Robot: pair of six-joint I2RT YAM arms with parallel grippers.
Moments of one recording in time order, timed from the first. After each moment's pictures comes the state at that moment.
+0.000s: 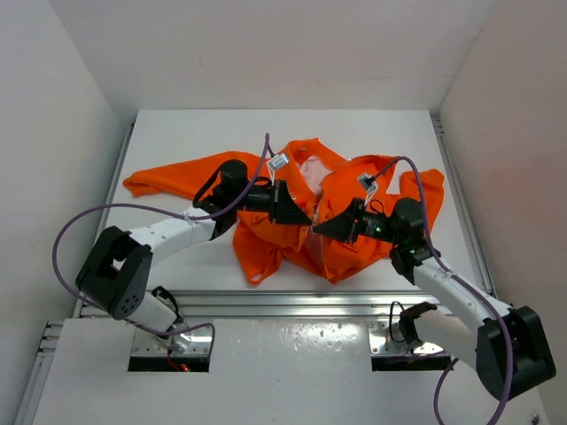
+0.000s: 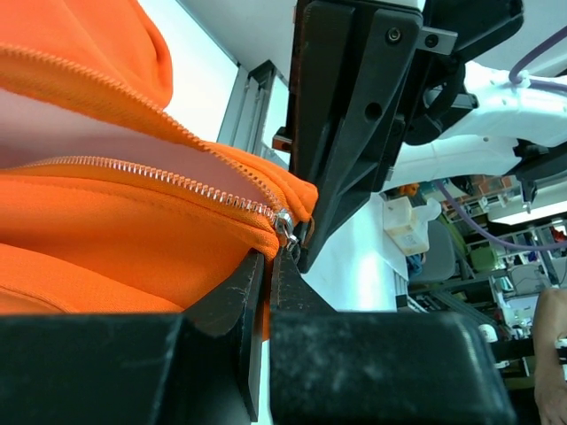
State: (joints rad) left arm -0.57 1.50 0.89 0.47 0.97 -0.74; right arm 0.35 1.01 0.39 0.57 -0.84 0.80
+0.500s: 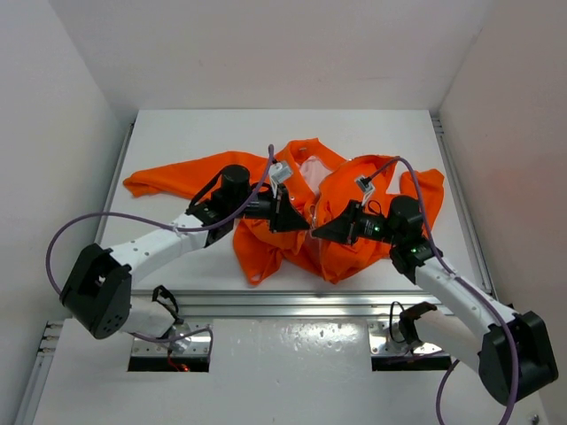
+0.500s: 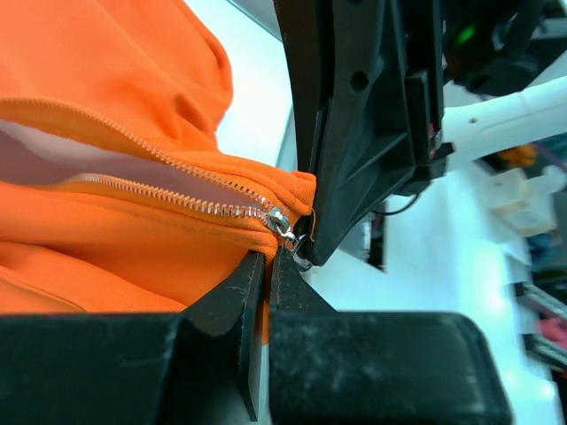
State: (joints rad) left arm -0.63 1.38 0.89 0.23 0.83 -0.39; right arm 0.37 0.98 0.42 0.40 -0.81 0.85
